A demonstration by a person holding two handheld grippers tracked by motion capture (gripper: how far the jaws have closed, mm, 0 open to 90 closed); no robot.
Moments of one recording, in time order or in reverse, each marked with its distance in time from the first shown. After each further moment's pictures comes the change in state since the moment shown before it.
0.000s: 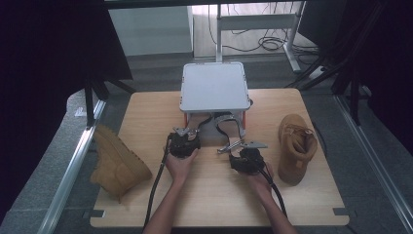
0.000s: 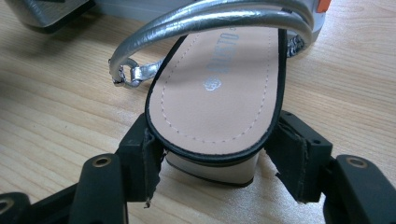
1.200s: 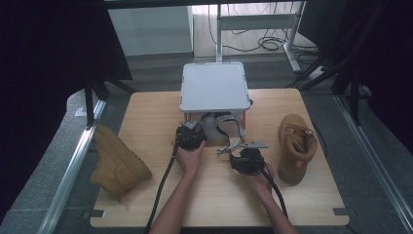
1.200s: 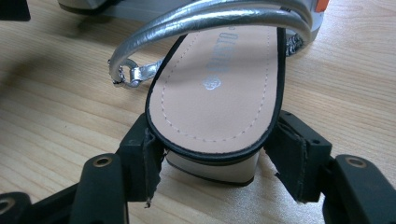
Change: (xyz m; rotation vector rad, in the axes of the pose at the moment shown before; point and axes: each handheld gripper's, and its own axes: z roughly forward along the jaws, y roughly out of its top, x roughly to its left) left arm -0.018 0.011 0.028 -0.014 0.073 -0.027; right arm -0.002 -0.001 0.000 -0.004 0.004 0.003
